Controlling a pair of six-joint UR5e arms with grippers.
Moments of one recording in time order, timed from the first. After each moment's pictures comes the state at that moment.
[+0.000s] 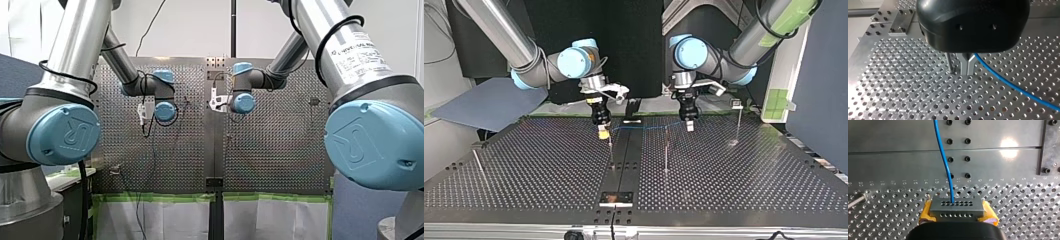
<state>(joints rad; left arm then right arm) -0.33 -1.86 -1.96 -2.33 -2.04 -1.60 2.23 -1.03 1.50 -0.51 1.66 1.60</state>
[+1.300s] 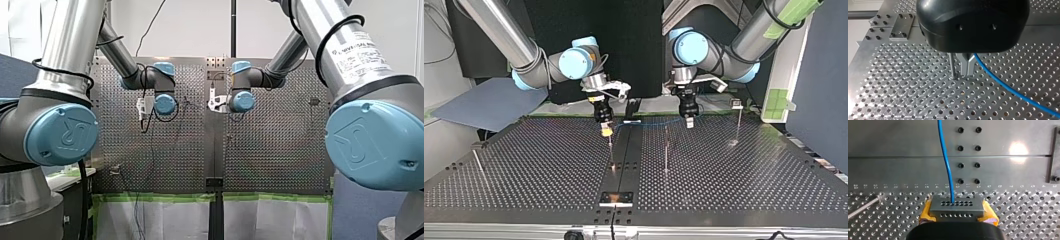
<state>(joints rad) -0.36 -1.80 -1.96 -2.43 -2.06 -1.58 2.24 -1.04 1.49 -0.43 1.65 1.60</state>
